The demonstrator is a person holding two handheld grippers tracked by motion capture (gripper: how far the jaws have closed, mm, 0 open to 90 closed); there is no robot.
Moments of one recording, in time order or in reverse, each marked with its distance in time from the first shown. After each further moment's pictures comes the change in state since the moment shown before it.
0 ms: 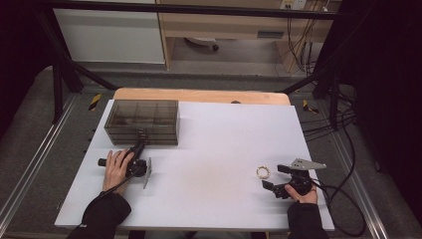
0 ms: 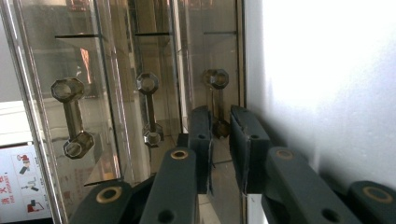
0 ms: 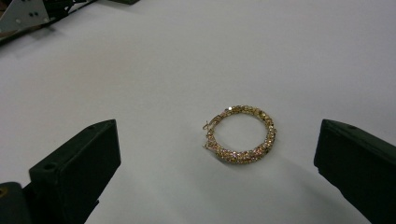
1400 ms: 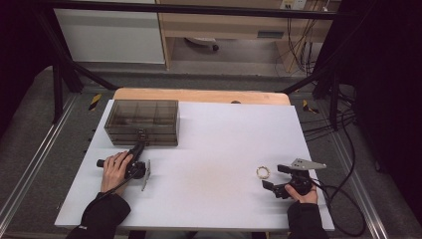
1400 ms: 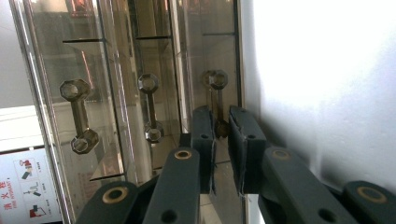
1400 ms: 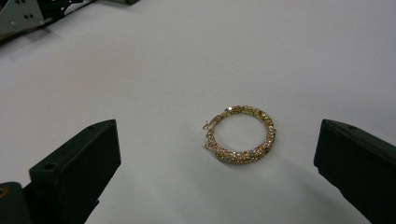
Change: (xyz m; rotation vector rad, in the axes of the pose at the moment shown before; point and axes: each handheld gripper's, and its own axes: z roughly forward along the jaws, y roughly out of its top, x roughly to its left) left arm -0.001 -0.002 -0.008 -0.017 0.000 0.016; right arm 0.000 0.000 0.000 -0.001 0.000 -0.001
